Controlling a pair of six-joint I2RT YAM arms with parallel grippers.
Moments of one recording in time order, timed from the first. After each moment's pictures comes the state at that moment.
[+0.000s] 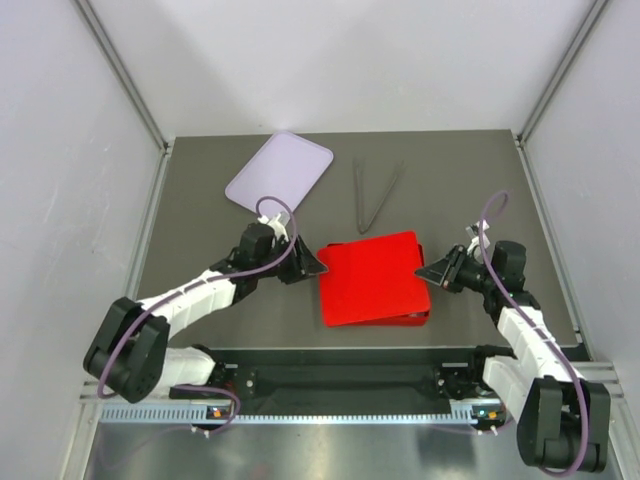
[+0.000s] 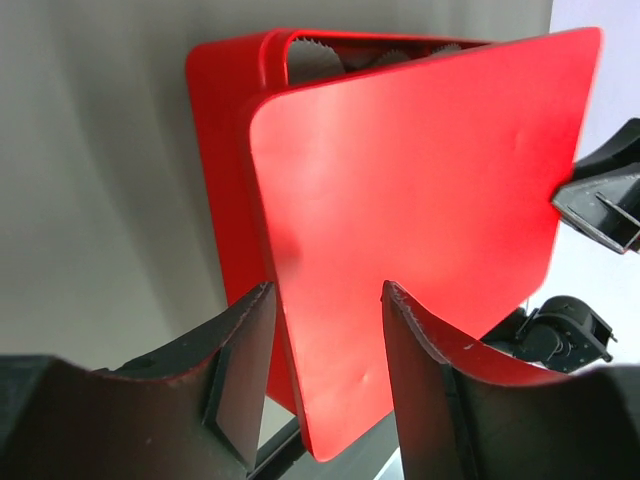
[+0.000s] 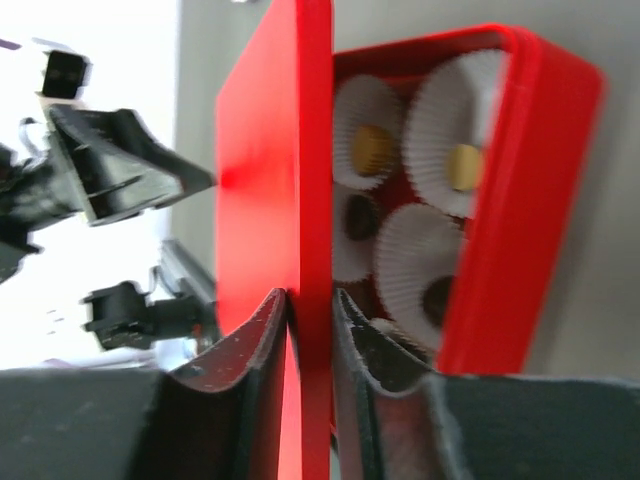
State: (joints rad) left arm -0.51 1.27 0.58 0.09 0.40 -0.86; right arm -0.10 0.89 0.32 0.01 -0.89 0.63
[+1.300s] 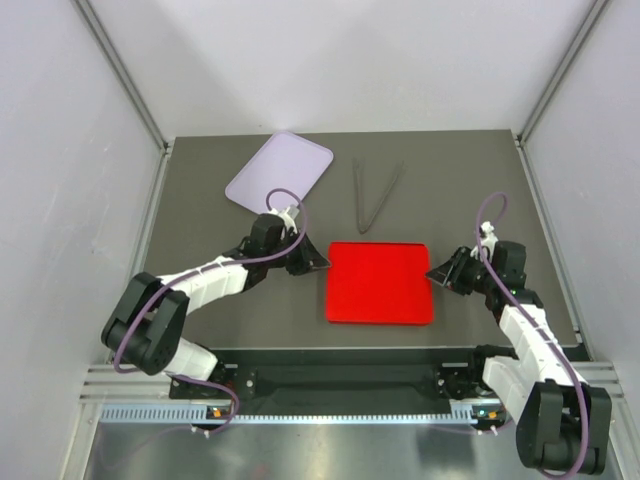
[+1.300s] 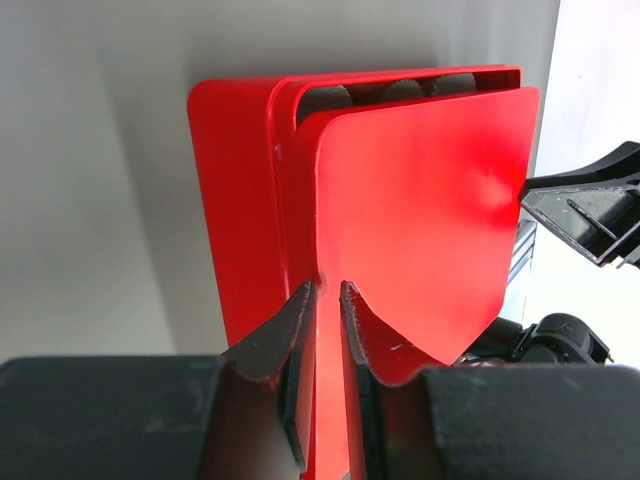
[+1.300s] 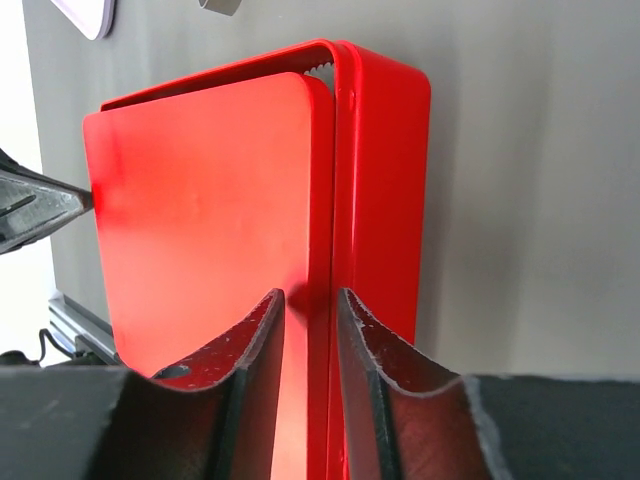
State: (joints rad) left arm -0.52 1.45 0.68 0.15 0.42 -0.87; right arm -0.10 0.87 0.36 -0.21 -0.62 0.47
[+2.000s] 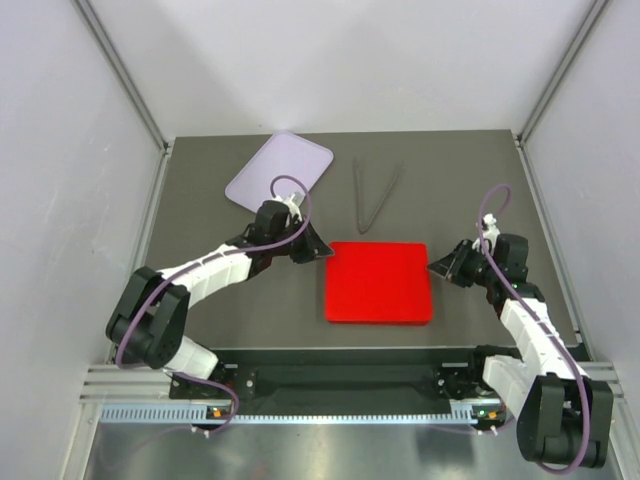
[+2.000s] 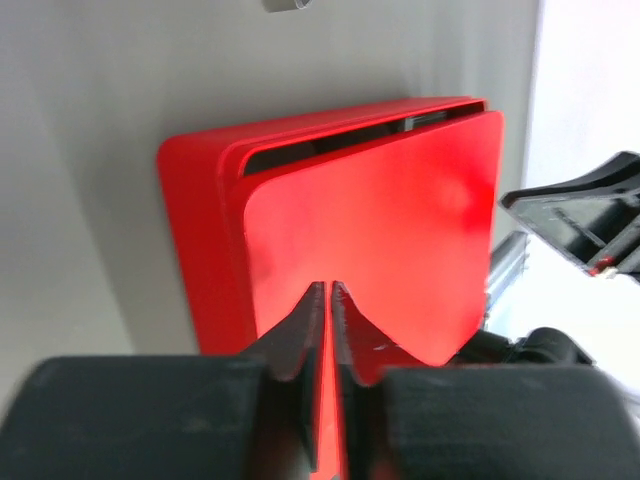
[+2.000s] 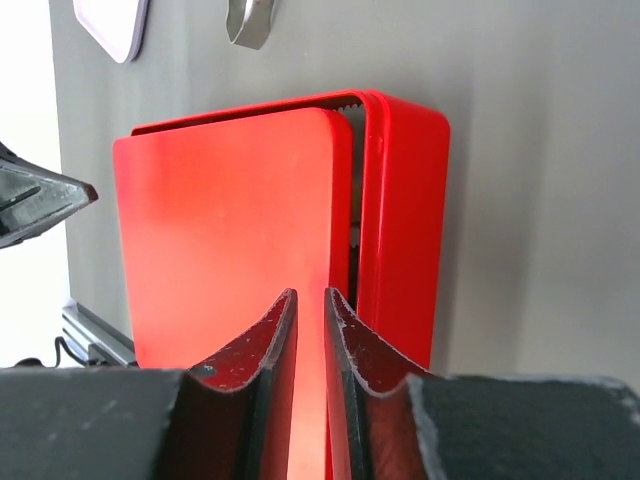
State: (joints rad) left arm -0.52 1.48 0.79 0.10 0.42 -0.86; right arm -0.10 0.91 0.41 -0.17 -0.63 0.49
